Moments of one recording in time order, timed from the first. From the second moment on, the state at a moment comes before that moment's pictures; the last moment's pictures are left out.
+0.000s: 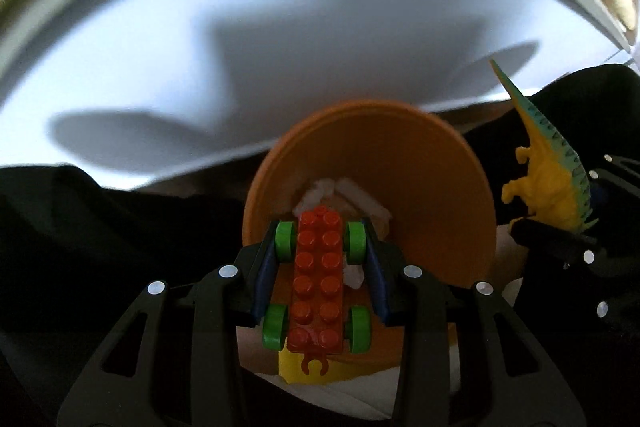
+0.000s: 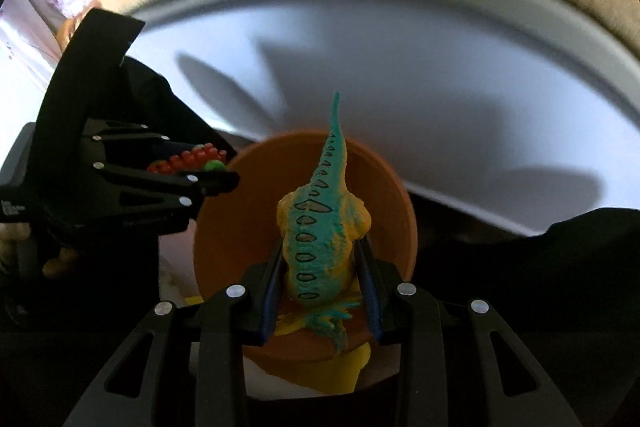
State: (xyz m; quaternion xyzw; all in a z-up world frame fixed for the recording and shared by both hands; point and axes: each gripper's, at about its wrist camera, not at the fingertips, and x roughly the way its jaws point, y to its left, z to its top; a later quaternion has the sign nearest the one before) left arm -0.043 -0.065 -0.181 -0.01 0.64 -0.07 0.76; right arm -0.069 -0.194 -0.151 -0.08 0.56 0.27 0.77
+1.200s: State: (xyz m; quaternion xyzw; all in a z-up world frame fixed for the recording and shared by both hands) left arm -0.060 -0.035 -0.085 -0.03 0.59 -0.07 0.80; right arm -0.079 -0.225 -0.081 -0.05 0.47 0.25 0.85
